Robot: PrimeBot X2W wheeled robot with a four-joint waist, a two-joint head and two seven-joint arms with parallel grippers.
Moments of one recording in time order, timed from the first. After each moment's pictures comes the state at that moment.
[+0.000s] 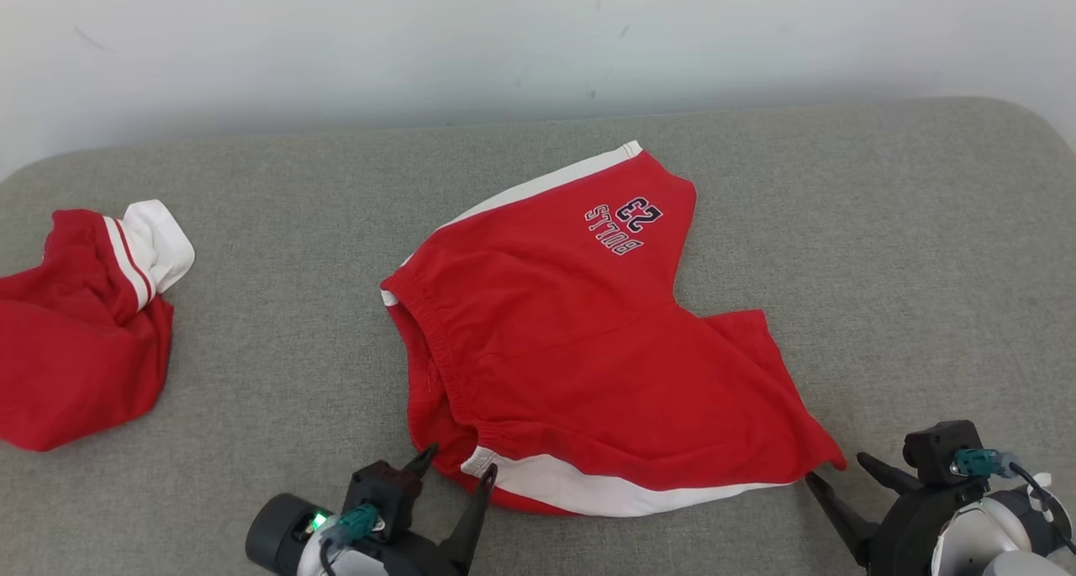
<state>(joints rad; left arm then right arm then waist) -0.27 0.25 -0.76 0.29 -0.38 0.09 -0.03 -0.18 -0.57 0.58 0.26 0.74 -0.04 0.12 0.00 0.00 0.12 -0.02</state>
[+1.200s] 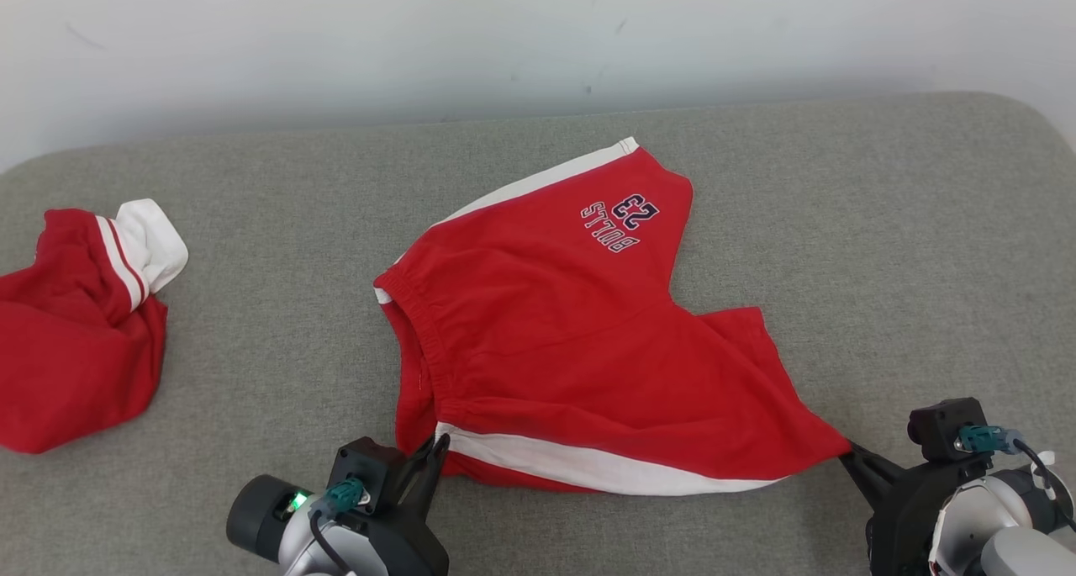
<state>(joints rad) -0.33 0.25 -0.75 0.37 -0.35 0.10 -0.01 -0.23 -0.55 0.57 0.32 0.74 -0.02 0.12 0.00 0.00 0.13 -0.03</state>
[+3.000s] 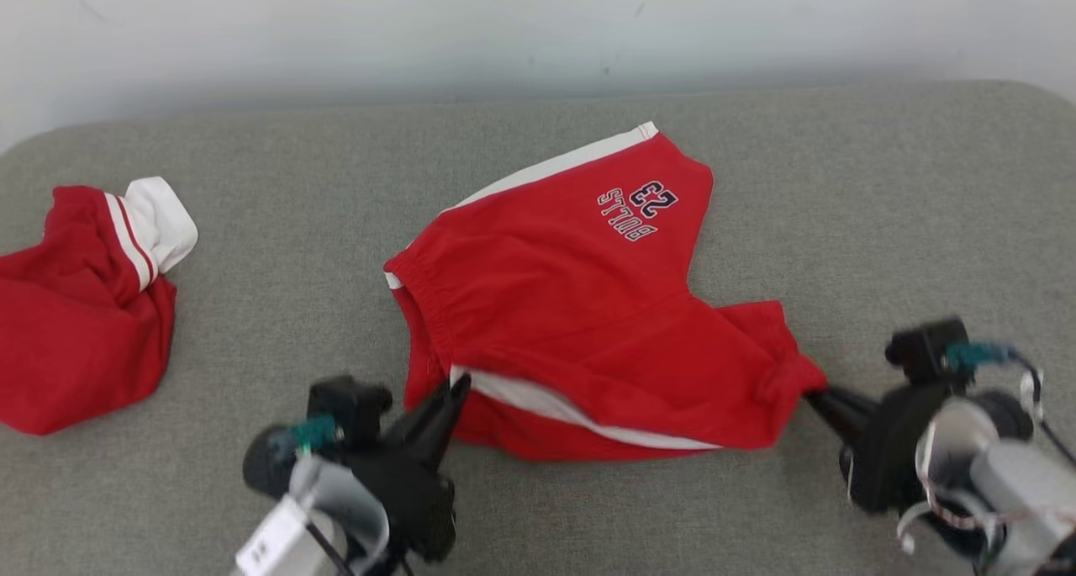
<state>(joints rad) -0.38 0.21 -0.68 0.34 -0.50 0.00 -0.02 -0.36 -0.52 0.58 0.35 0.85 0.10 0.18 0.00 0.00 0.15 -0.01</state>
